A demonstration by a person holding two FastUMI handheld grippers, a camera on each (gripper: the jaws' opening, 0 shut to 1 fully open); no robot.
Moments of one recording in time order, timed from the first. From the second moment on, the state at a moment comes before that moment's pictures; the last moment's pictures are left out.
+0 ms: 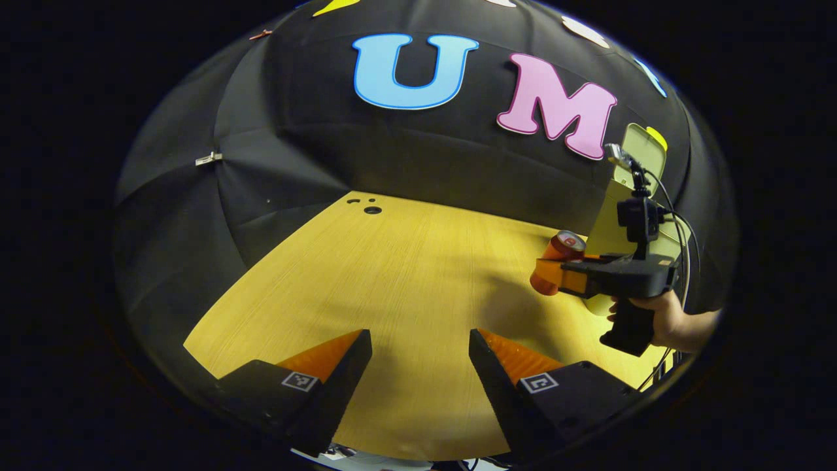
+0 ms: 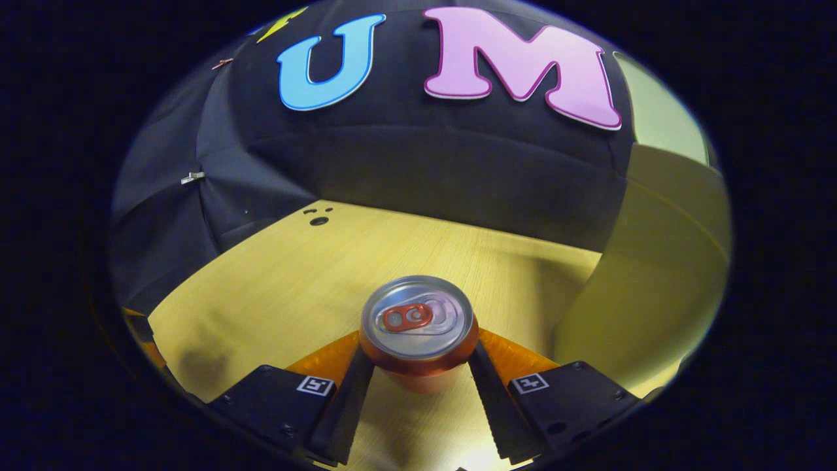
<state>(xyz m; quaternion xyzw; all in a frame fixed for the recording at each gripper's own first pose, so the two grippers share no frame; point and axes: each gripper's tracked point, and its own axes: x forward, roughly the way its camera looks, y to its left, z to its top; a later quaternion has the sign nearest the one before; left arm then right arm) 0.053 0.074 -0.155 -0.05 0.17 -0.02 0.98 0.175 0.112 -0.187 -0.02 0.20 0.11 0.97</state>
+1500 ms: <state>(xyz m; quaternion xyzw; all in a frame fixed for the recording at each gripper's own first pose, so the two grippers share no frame) 0.043 -0.011 -0.109 -0.06 0.13 -0.07 0.99 0.146 -0.118 0.048 0.10 0.08 -0.02 0.99</state>
